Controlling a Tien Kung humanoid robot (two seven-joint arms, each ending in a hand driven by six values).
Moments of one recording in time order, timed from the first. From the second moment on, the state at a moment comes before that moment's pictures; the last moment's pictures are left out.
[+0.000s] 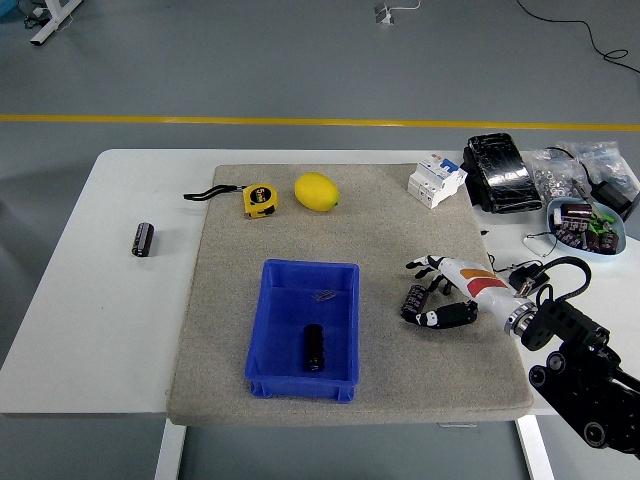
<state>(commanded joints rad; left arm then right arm) -0.18 0.11 -0.46 -0.26 0.60 0.28 0.18 0.51 -0.20 0.85 0.85 -1.86 -0.13 0.24</state>
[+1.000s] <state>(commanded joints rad) -0.17 0.11 -0.48 -0.26 0.62 0.27 0.19 0.51 -0.21 0.89 0.96 -1.89 -0.12 0.22</state>
